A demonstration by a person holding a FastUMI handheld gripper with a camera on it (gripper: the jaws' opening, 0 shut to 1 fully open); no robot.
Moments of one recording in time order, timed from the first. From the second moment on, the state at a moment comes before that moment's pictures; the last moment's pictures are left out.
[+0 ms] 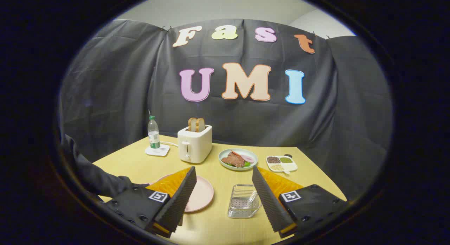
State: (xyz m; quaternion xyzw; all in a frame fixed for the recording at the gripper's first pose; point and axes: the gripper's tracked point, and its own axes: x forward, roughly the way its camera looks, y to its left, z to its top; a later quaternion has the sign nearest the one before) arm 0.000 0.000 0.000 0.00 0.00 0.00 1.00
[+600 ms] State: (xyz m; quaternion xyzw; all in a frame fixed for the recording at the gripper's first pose) arm 0.001 0.034 -0.020 -0.02 0.02 0.01 1.00
